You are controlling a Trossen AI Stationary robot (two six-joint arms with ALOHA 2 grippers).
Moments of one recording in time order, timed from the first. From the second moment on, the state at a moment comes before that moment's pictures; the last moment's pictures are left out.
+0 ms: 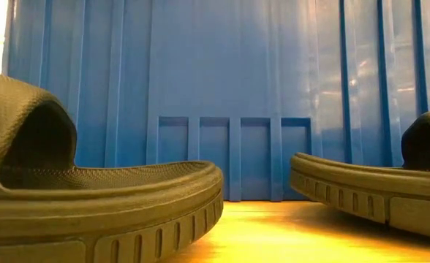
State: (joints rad) left arm 0.47 1.03 1.42 -0.41 0.08 -0.28; right arm -0.19 1.48 2.07 -0.53 0.14 -0.27
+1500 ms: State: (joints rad) left arm 0.79 1.31 1.40 -0.09 0.82 -0.73; right arm -0.03 1.69 2.09 -0.65 0.53 -1.23
